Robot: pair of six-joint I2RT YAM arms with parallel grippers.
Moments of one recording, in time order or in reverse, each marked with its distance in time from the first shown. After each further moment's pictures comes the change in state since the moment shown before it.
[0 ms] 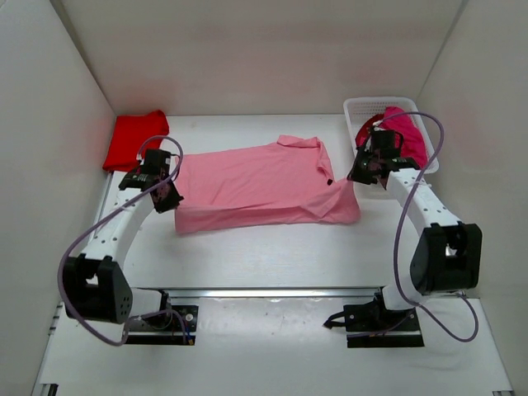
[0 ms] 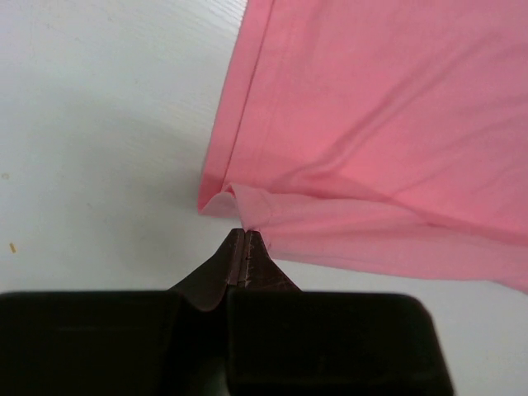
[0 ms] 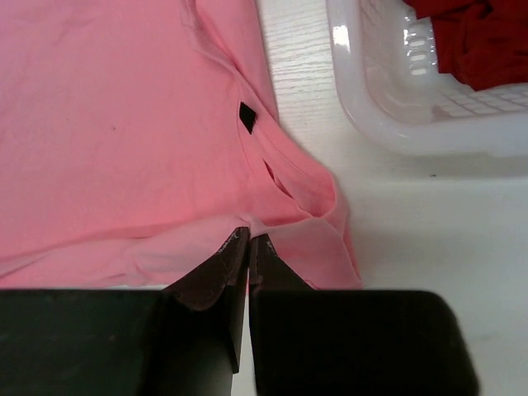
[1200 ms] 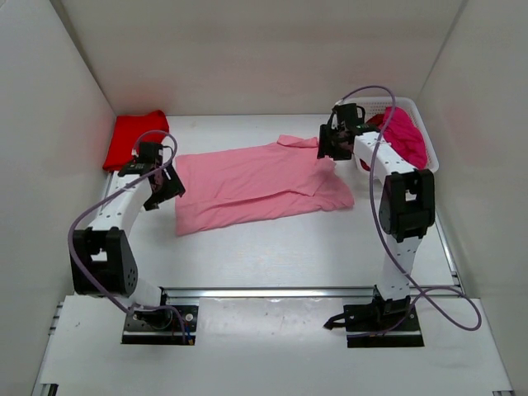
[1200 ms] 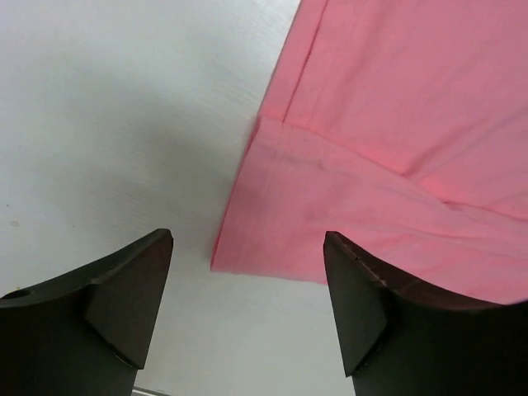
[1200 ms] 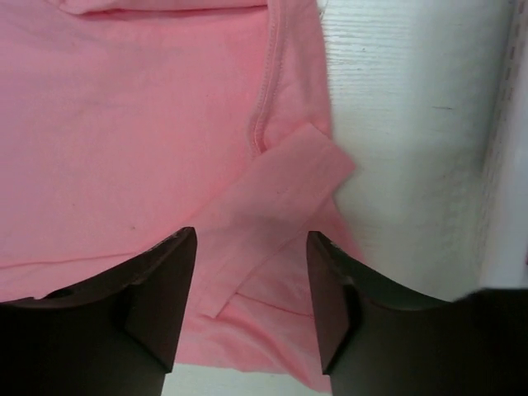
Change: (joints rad) left arm 0.109 0.202 0.042 0.093 0.035 0.054; right arm 0.105 0.550 0.528 -0.060 0.031 -0.088
